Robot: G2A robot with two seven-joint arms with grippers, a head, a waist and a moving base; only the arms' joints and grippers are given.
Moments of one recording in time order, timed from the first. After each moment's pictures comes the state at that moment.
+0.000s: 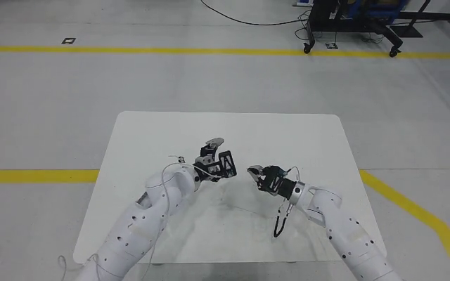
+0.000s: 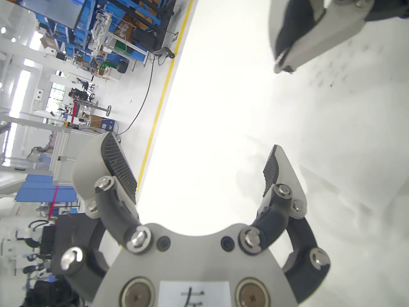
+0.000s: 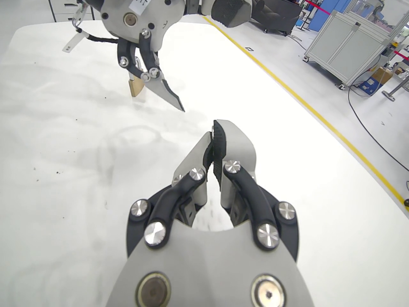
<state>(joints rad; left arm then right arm) 1.17 -1.19 -0.99 -1.64 1.92 -0.47 -0.15 -1.40 -1.13 1.18 -1.49 -1.53 -0.60 -0.28</state>
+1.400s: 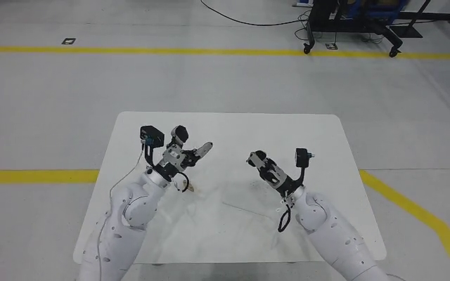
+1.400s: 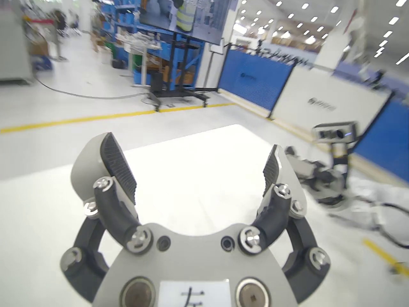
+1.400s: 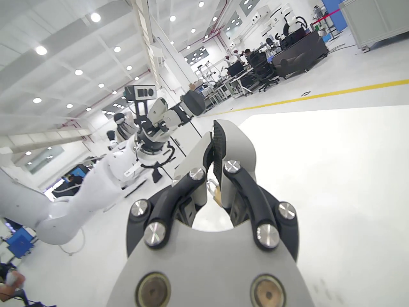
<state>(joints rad) 1.36 -1.22 -1.28 -1.65 0.59 -0.50 -0.11 -1.32 -1.20 1.05 -1.30 -0.41 -0.87 -0.15</state>
